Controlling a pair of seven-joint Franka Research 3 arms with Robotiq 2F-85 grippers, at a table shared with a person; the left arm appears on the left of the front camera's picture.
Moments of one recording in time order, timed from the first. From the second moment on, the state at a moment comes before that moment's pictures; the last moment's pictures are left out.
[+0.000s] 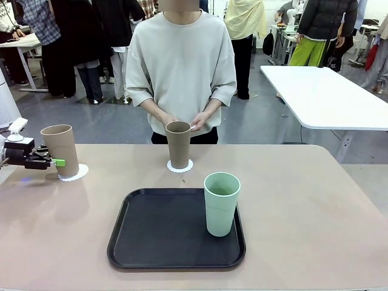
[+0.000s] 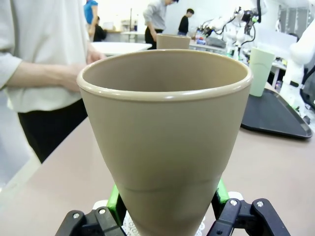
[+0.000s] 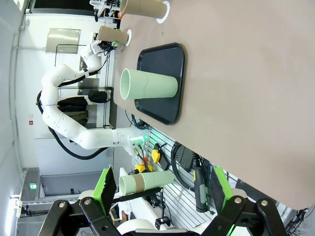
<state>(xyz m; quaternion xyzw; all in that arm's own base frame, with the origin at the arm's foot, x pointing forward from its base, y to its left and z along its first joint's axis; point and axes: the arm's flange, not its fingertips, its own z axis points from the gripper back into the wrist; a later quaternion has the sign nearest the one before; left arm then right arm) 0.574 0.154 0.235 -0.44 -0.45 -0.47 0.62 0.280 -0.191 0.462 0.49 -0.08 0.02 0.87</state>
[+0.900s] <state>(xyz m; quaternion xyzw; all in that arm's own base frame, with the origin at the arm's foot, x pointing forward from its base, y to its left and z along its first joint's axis) 0.571 0.150 0.227 -0.44 -0.46 -0.48 0.60 0.280 -0.191 0.462 0.49 -0.08 0.02 0.87</state>
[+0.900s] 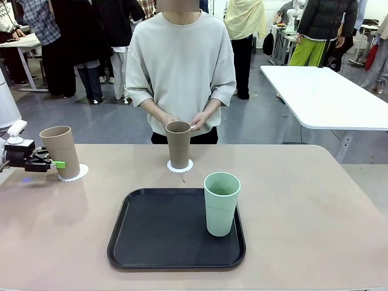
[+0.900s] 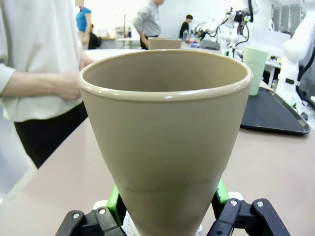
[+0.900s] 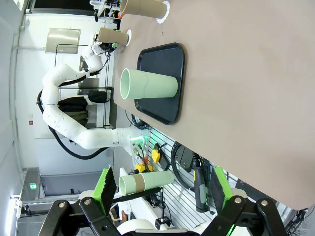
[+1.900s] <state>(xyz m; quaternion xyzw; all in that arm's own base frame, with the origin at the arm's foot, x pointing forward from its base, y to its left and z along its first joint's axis) 0.572 0.143 0.223 -0.44 -0.46 -0.50 0.59 0.280 -0.191 0.462 0.49 -0.08 0.02 0.87</state>
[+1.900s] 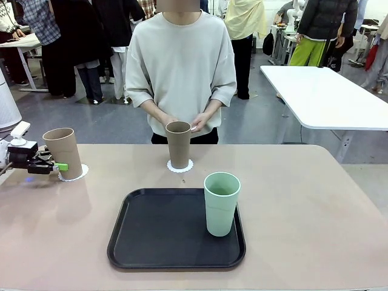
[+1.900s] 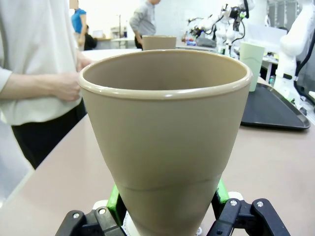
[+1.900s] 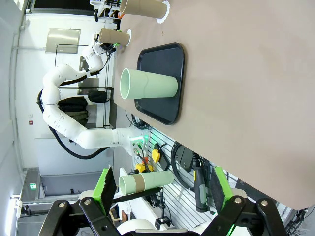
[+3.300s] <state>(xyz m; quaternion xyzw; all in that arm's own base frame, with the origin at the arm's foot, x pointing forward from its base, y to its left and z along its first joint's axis) 0.577 0.139 0.214 -0.40 -0.43 -0.53 0.62 0.280 -0.191 0.462 0.49 -0.08 0.02 0.87</state>
